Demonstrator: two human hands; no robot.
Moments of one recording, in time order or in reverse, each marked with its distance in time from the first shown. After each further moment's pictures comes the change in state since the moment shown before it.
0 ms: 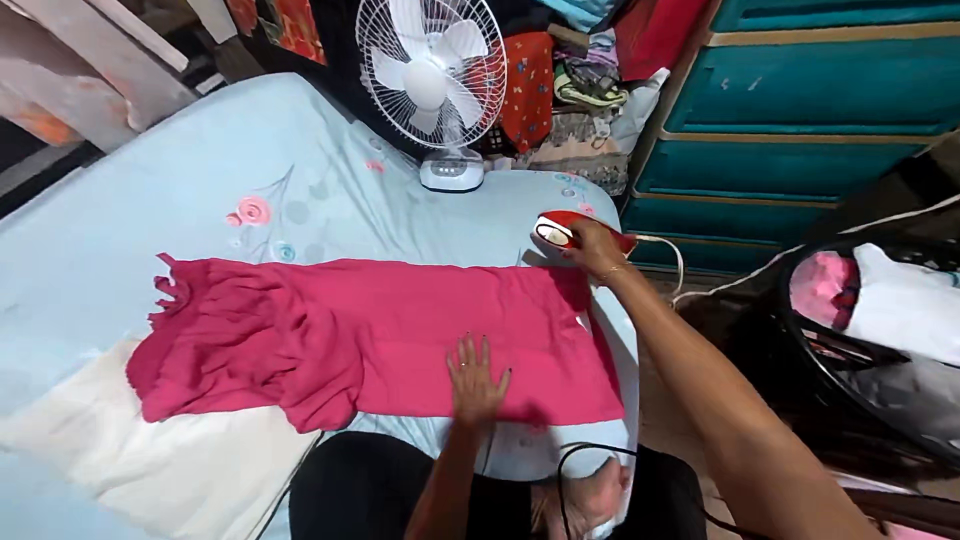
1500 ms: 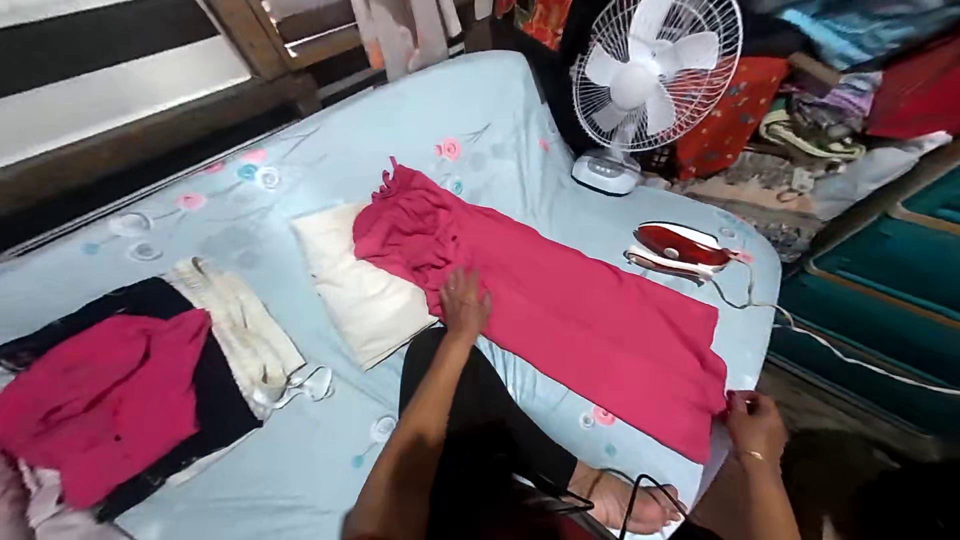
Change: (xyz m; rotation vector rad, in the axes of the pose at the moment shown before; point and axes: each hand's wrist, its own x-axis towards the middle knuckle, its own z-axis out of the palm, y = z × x) left_hand -0.036 -0.112 -0.166 -0.141 0.162 -0.546; right_hand -0.180 0.075 0.087 0.212 0.198 0.456
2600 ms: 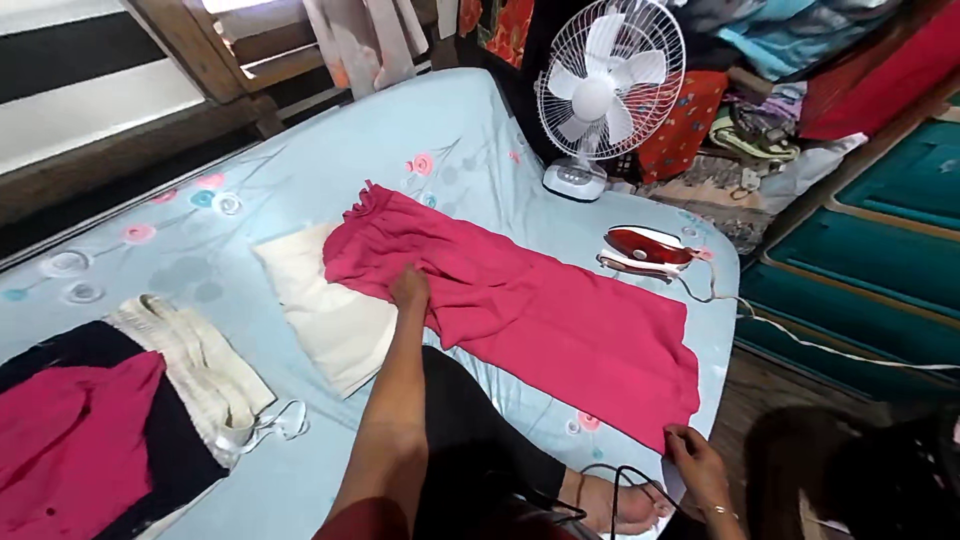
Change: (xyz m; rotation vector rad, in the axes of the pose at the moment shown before) left_hand 0.087 -0.037 -0.023 -0.026 -0.076 -0.422; right_hand -0.072 0.054 0.026 0.153 -0.161 -0.107
